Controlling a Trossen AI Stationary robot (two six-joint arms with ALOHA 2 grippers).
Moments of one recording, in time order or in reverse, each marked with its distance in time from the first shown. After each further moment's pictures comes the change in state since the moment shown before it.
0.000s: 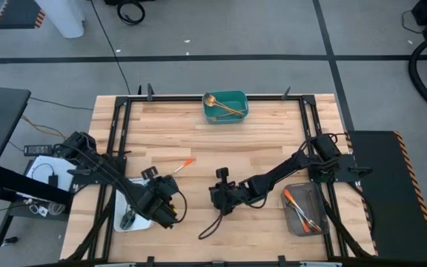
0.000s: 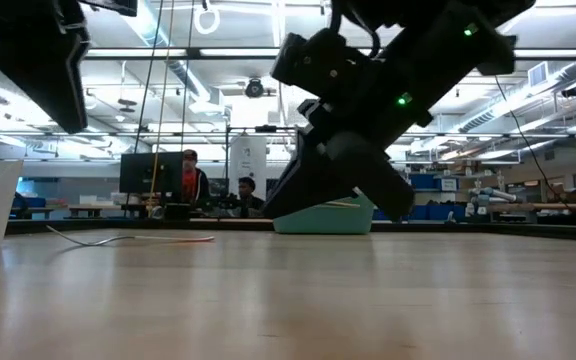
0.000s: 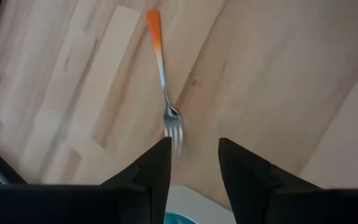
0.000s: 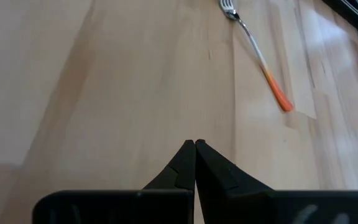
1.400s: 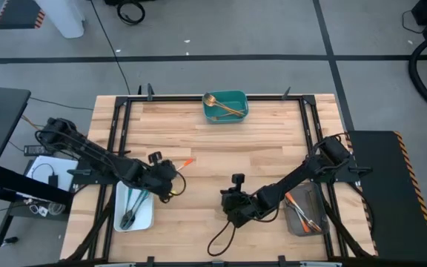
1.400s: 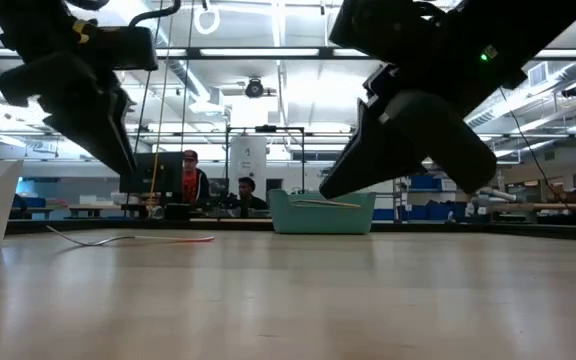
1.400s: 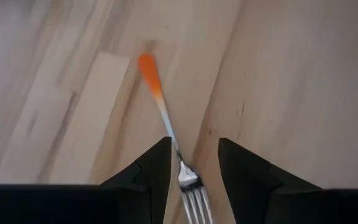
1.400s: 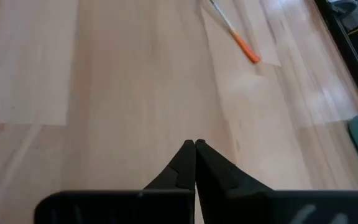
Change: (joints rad) left arm 0.208 -0.325 -0.469 0.603 0.001 0.481; right arm 0.143 -0.058 0.000 -0.252 0.230 0.375
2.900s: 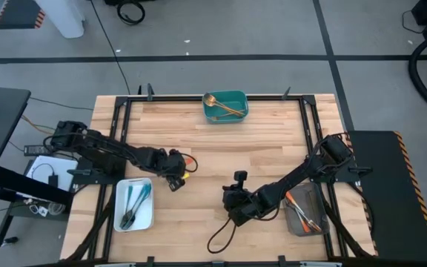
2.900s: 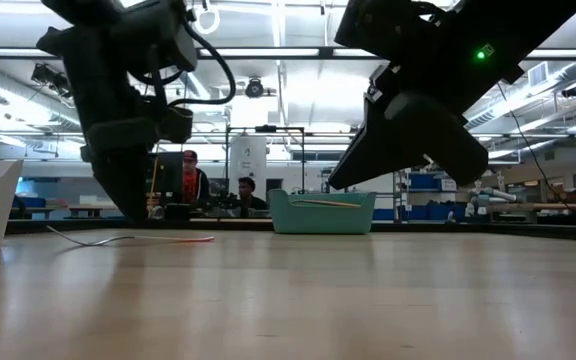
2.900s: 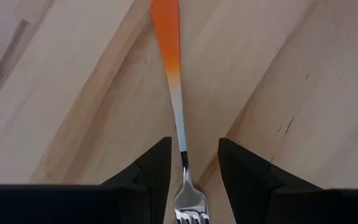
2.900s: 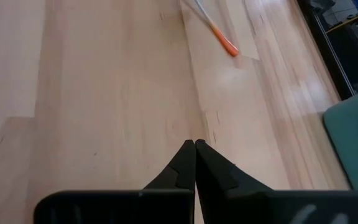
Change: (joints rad) left arm 0.280 0.153 -0.027 0.122 0.309 -0.065; right arm -0.001 -0.026 -0.001 -0.076 0.044 0.022
